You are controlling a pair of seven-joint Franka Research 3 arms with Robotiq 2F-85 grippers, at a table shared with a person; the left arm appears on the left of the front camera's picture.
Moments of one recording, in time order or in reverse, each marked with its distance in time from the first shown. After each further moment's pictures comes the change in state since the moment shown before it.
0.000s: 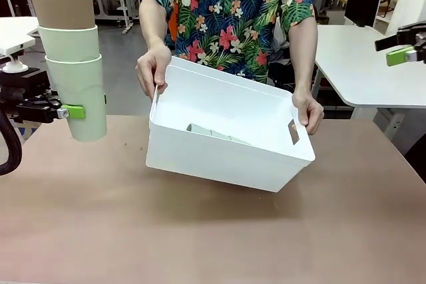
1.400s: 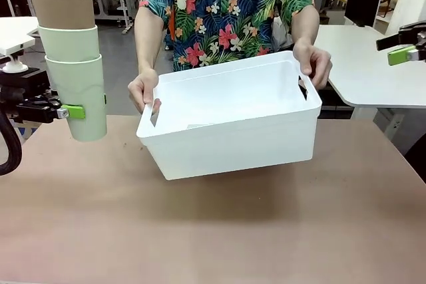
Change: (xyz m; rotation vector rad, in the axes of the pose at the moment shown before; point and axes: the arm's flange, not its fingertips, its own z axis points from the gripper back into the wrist) left arm 0.000 0.000 0.000 0.000 0.000 0.000; right arm 0.001 0.002 0.001 0.000 -0.002 -0.004
